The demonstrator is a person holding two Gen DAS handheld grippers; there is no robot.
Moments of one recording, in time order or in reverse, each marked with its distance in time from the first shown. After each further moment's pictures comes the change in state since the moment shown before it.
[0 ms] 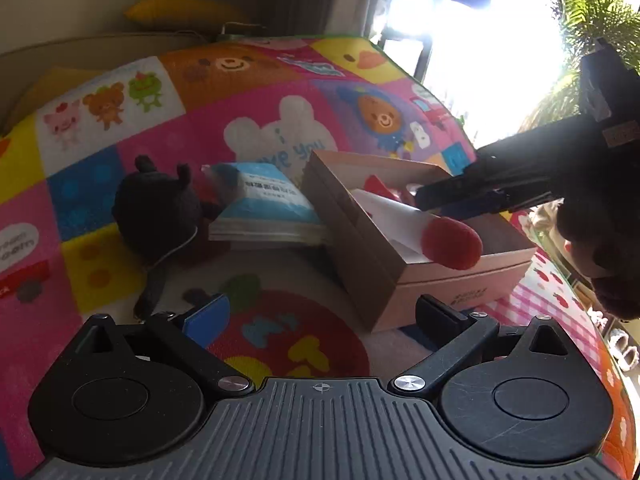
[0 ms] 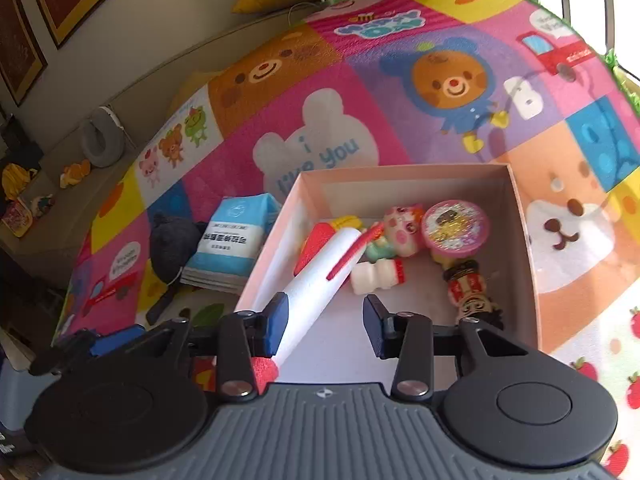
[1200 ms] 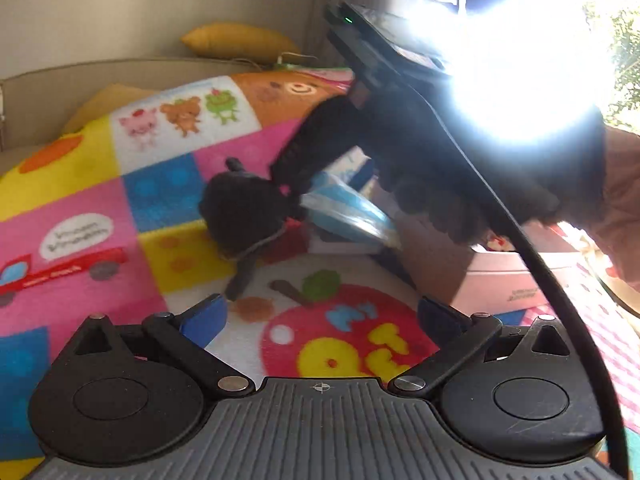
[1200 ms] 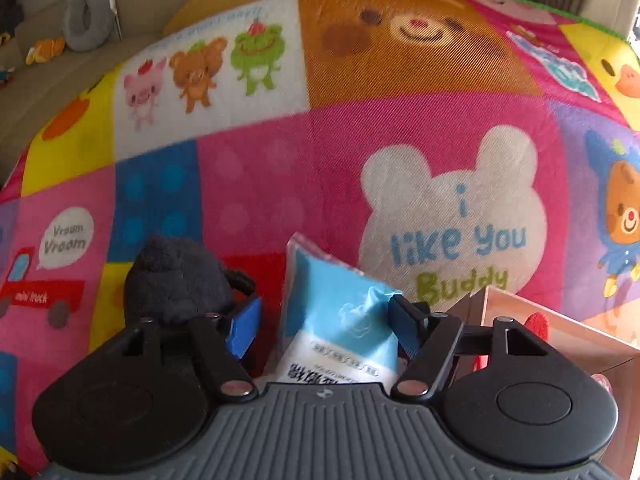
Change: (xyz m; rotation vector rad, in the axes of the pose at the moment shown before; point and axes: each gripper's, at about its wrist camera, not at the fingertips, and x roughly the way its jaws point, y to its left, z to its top) left arm -0.033 0.035 -0.029 -0.039 -0.125 0.180; right arm 0.169 0.149 0.061 -0.368 0.159 -0.259
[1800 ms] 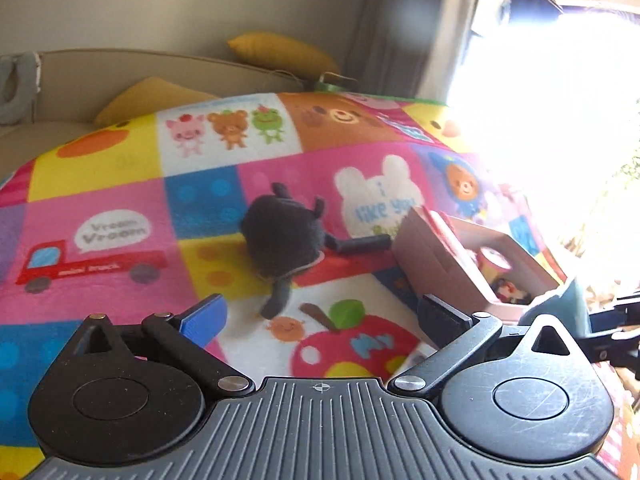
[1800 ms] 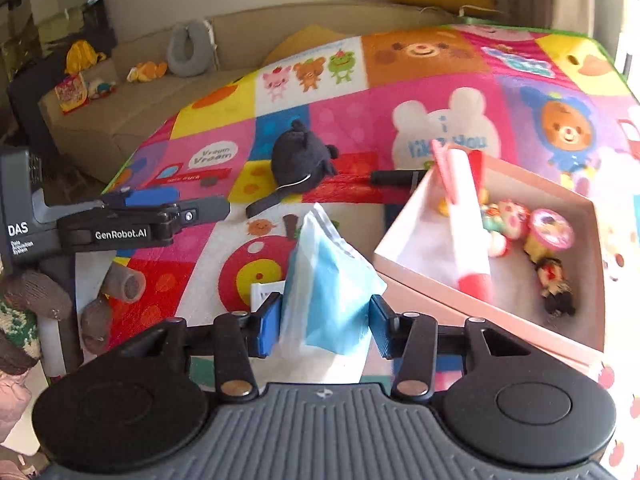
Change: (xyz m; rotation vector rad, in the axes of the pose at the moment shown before) left arm -0.022 0.007 0.014 -0.113 -0.031 -0.001; right arm -0.178 -0.044 -0.207 -0.014 -0.210 0.230
